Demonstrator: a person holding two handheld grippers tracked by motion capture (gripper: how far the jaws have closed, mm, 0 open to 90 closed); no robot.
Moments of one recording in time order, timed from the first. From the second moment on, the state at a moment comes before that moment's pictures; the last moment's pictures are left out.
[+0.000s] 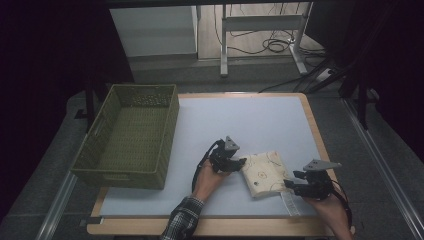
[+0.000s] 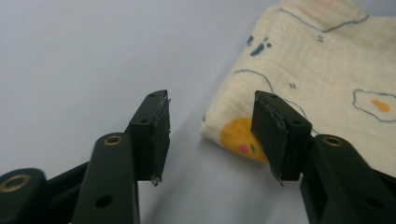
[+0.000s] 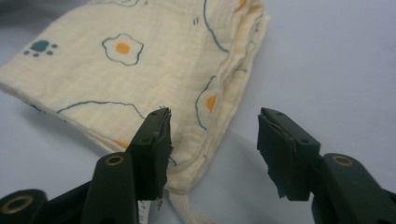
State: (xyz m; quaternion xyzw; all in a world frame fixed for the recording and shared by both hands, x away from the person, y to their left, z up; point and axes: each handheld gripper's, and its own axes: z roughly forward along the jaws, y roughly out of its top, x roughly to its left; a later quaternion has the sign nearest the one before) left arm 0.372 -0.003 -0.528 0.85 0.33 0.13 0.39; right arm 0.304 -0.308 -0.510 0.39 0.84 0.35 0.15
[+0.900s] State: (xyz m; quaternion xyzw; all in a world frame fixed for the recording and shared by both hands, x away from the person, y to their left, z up) left arm 0.371 -0.007 -0.534 0.85 0.34 0.07 0.40; right arm 0.306 -0.301 -0.520 0.42 0.83 0.36 0.09
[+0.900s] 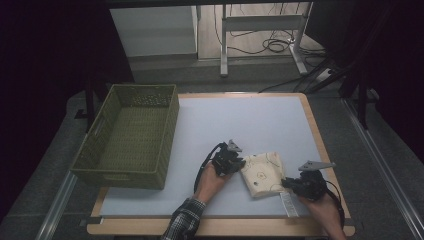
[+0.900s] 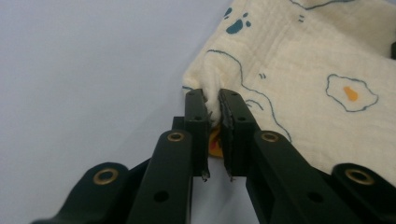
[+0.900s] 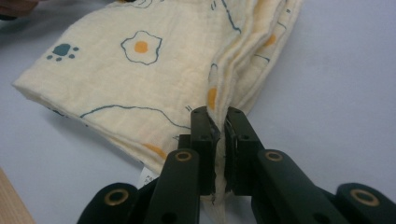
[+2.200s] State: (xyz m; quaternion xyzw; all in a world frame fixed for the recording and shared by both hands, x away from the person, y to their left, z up) left arm 0.372 0.039 -0.473 0.83 0.33 0.15 0.42; right arm 0.306 -0.265 -0.479 0.36 0.82 0.43 0.08
